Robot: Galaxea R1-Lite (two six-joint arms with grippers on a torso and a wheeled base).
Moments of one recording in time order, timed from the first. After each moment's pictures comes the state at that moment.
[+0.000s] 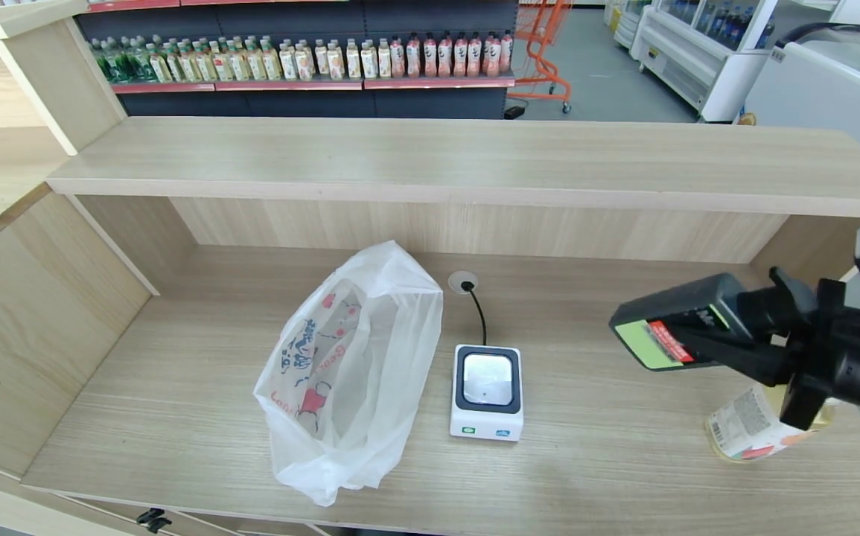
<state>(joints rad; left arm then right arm) 0.00 0.00 0.00 0.05 0.13 0.01 0.21 1.26 -0.52 -0.62 0.55 -0.31</state>
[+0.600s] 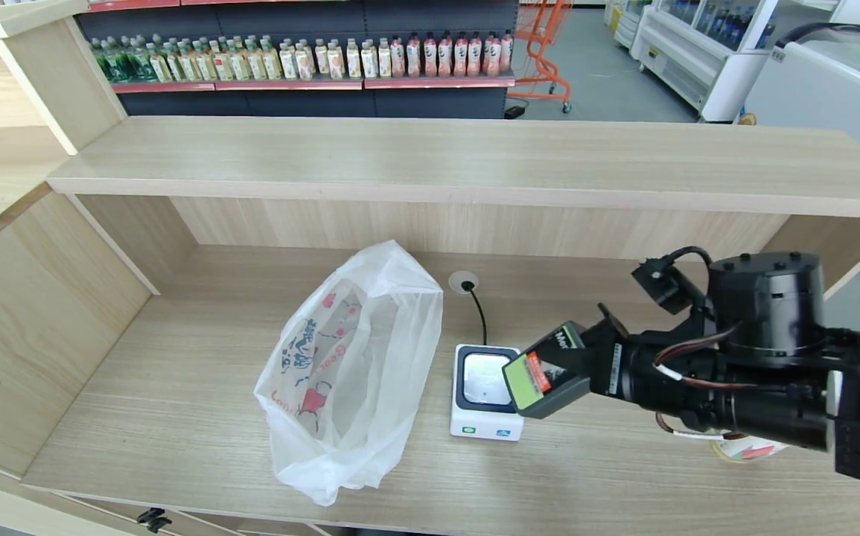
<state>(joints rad) 0.00 0.00 0.00 0.05 0.13 0.01 0.56 1.62 -0.68 -0.53 0.15 0.55</state>
